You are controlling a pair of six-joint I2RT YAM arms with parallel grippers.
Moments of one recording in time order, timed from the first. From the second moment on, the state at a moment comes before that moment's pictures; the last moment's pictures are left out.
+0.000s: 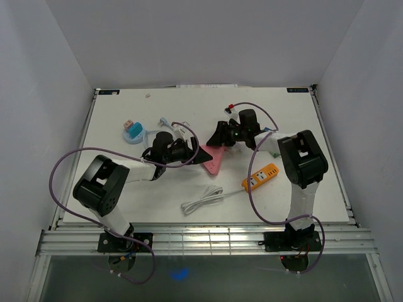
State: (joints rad) left arm -0.51 1.66 0.70 0.62 0.59 -0.70; right arm 0.41 1.98 1.12 0.25 -0.69 0.44
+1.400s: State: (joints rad) left arm -0.33 1.21 0.53 0.35 0.52 -0.62; right arm 0.41 1.60 0.91 0.20 -0.32 0.26
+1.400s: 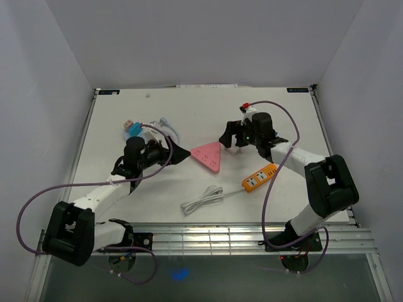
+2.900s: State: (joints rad) left arm -0.32 1.03 0.67 0.04 0.44 -0.64; right arm 0.39 1.77 1.09 -0.15 -0.29 -0.18
